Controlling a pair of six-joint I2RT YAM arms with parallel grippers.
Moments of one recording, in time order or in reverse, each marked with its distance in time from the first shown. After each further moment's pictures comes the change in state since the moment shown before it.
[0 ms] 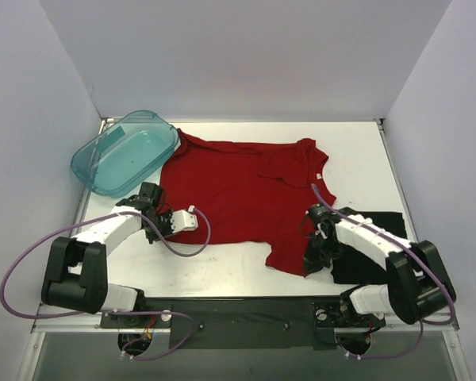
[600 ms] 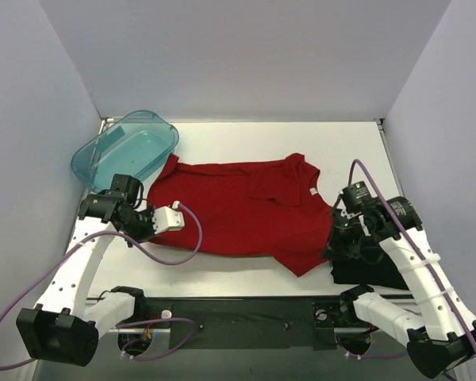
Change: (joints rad) left arm 0.043 -0.344 0.260 -0.608 0.027 0.007; right arm -0.040 -0.397 0.476 -0.602 0.019 -0.069
